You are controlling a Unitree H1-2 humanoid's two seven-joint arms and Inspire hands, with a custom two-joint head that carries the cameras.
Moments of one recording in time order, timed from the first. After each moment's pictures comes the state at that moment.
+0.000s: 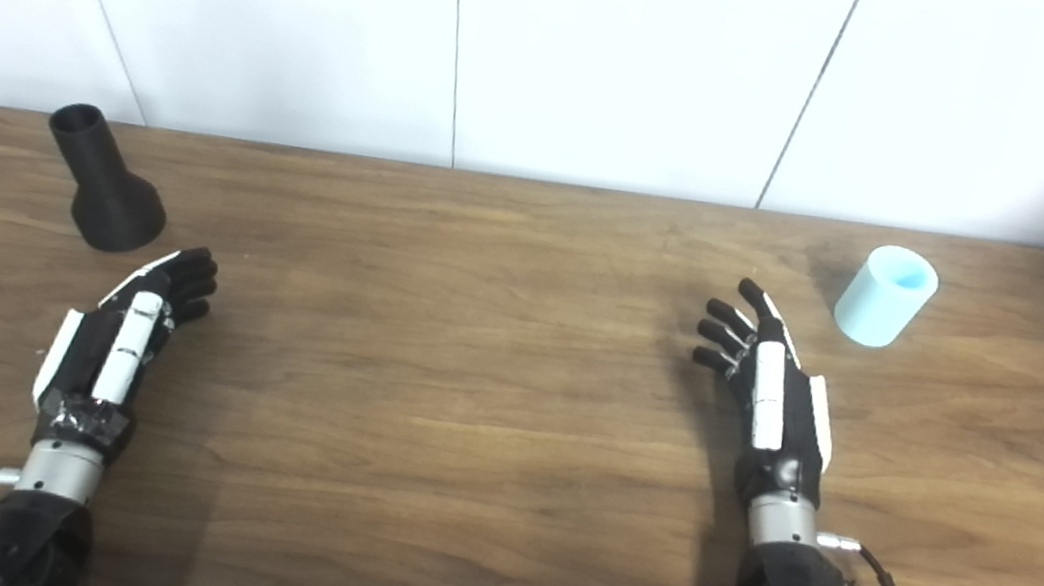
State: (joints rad) left arm 0.00 0.15 0.12 -0.03 -0.06 -0.05 -0.05; right arm -0.07 -0.07 -0.11 0.04 0.08 -0.05 -0.04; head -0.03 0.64
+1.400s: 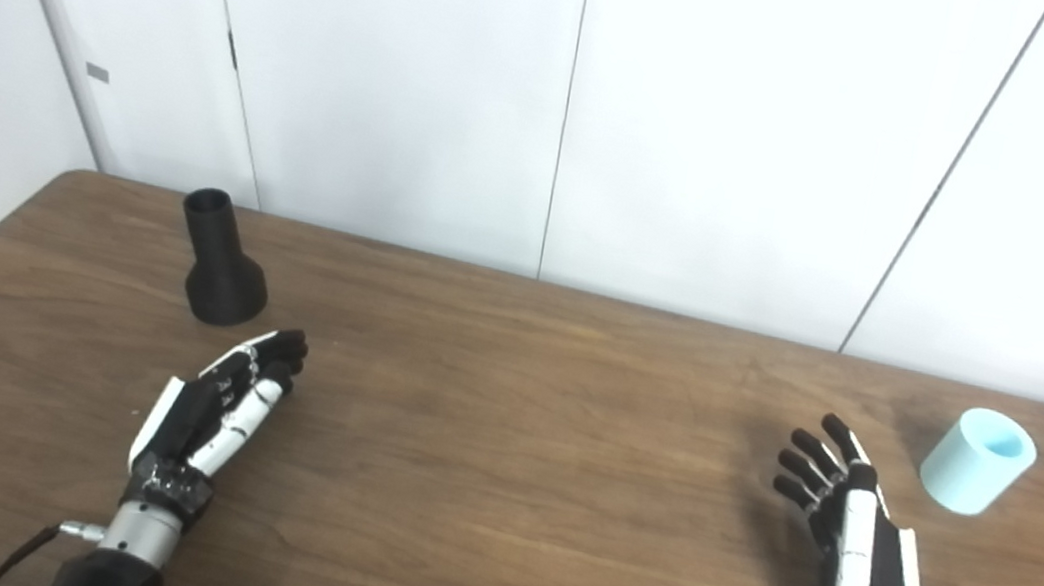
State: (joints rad) left arm -0.01 0.12 0.10 -0.03 0.01 -0.05 -0.01; right arm -0.09 -0.10 -0.13 0.10 0.12 -0.13 0.00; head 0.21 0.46
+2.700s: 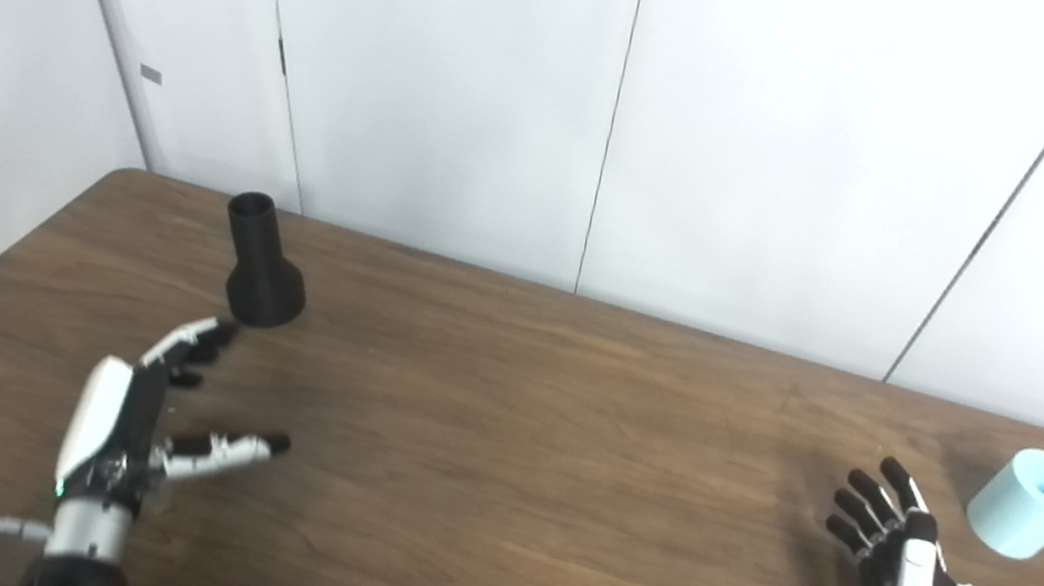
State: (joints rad) left arm 0.03 0.17 0.14 -0.26 0.58 0.20 0.18; right arm -0.06 -0.11 -0.14 0.05 0.14 -0.09 0.01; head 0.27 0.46
